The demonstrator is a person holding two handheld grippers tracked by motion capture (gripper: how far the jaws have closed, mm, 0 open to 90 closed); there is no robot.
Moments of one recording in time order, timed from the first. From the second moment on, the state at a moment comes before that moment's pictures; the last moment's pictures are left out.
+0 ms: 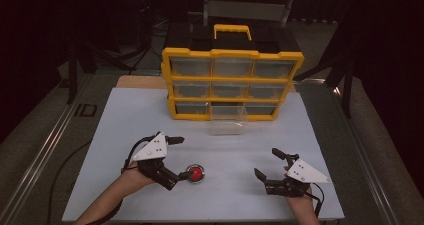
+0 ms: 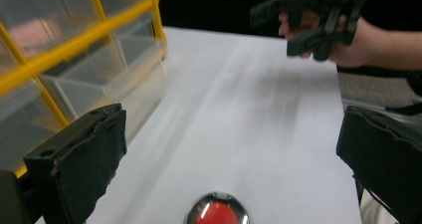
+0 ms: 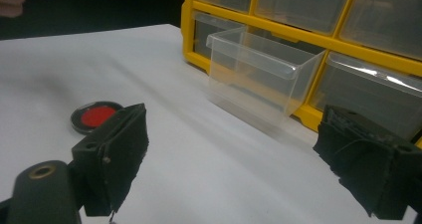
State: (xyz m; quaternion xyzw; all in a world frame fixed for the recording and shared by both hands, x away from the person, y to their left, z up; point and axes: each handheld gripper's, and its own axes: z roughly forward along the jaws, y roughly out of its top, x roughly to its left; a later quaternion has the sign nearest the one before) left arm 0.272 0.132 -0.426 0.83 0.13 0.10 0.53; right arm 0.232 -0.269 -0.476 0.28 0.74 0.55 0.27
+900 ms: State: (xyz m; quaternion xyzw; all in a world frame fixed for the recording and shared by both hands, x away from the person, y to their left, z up) left arm 0.281 0.102 -0.496 0.89 0.14 0.07 0.43; right arm 0.232 -0.266 -0.477 0.27 0.75 0.54 0.27
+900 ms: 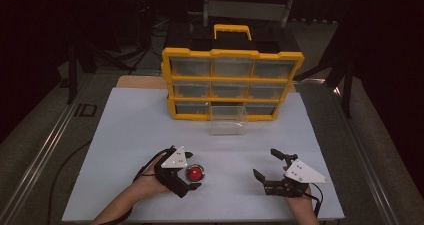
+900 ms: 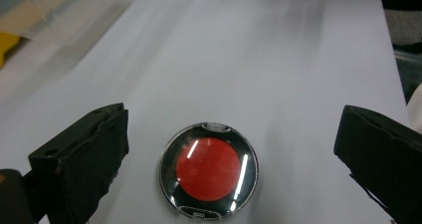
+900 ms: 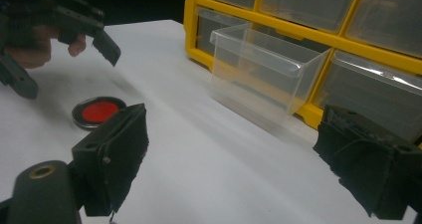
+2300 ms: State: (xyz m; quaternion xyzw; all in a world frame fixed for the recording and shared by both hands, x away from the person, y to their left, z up) left arm 0.295 0.088 -0.522 0.92 0.17 0.06 0.34; right arm 0.230 -0.266 -0.476 0.27 0.75 0.54 0.28
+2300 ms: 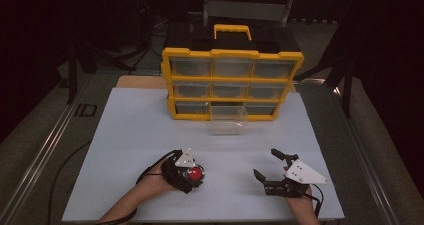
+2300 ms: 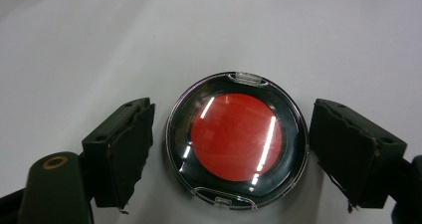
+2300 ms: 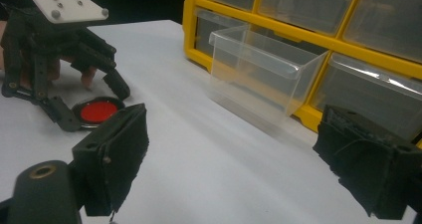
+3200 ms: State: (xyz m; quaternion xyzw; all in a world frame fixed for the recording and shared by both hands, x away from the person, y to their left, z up) left arm 0.299 0.079 -0.509 0.94 0.17 0.04 0.29; right arm 0.230 -0.263 -0.475 0.26 0.75 0.54 0.28
